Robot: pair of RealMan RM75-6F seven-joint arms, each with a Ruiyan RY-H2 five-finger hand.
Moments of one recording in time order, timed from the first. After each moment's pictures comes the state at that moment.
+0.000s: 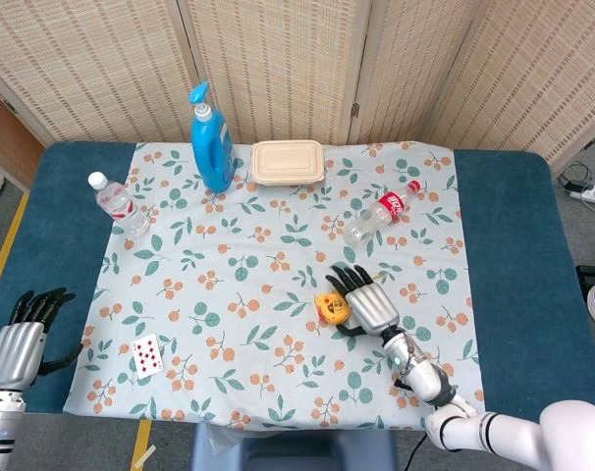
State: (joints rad) left arm -0.15 -1.18 -0.05 -1.58 1.45 1.42 -0.04; right arm 0.63 -1.76 0.11 -1.19 -1.35 0.97 -0.22
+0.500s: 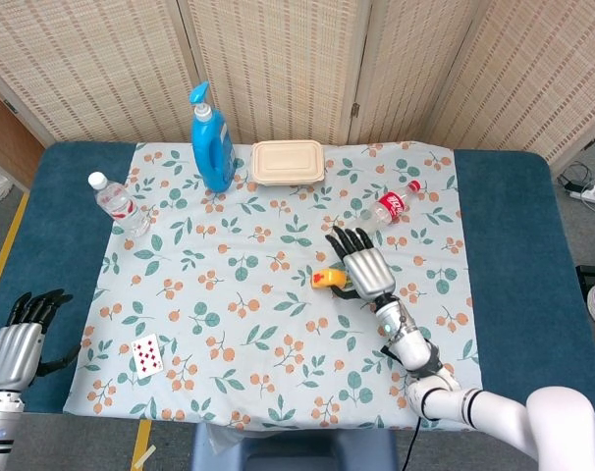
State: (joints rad) left arm -0.15 -1.18 -0.05 -1.56 1.44 1.41 -0.05; right arm 0.73 -1.79 0.27 -1.10 -1.25 0.95 -0.27
